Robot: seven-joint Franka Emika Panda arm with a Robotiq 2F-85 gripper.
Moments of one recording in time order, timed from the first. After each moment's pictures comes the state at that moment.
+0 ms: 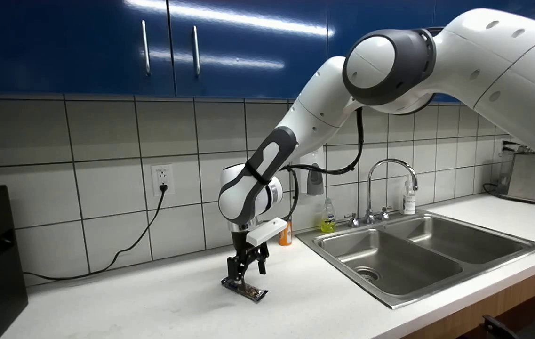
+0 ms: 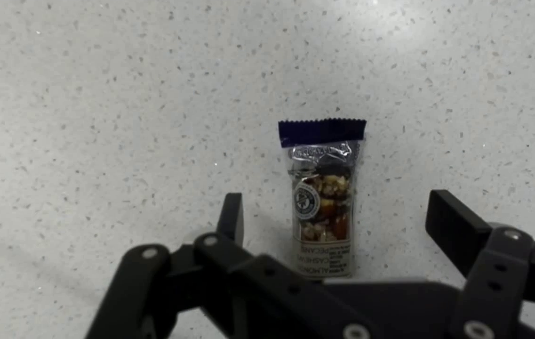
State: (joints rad) arm 0.33 0.83 0.12 -1.59 -0.20 2.31 -0.04
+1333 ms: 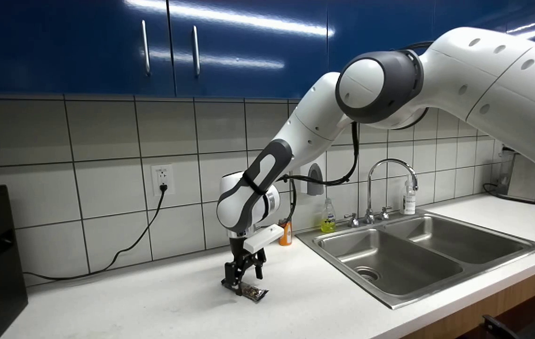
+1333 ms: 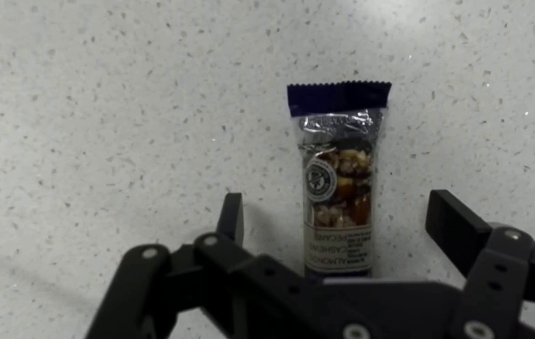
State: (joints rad) arm 0.32 0.92 0.11 -1.50 -0.20 2.32 -0.04
